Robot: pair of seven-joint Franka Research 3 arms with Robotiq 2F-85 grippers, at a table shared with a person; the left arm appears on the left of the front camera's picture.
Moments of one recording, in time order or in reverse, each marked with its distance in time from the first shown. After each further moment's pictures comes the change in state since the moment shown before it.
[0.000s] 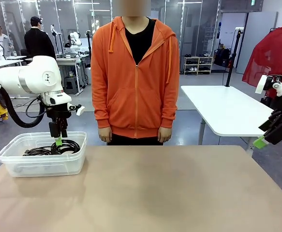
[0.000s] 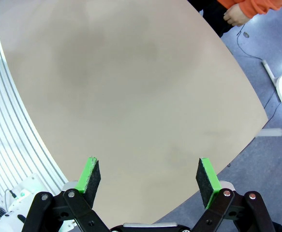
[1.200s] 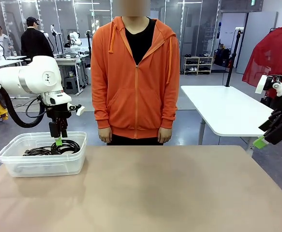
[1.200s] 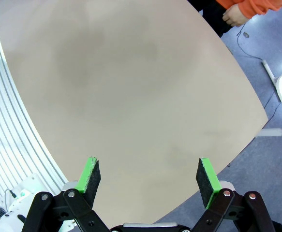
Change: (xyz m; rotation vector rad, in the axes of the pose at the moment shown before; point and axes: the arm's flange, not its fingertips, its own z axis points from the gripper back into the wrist) left arm 0.000 0.000 0.000 0.000 0.000 0.000; right arm 0.000 0.000 0.000 0.000 0.000 0.000
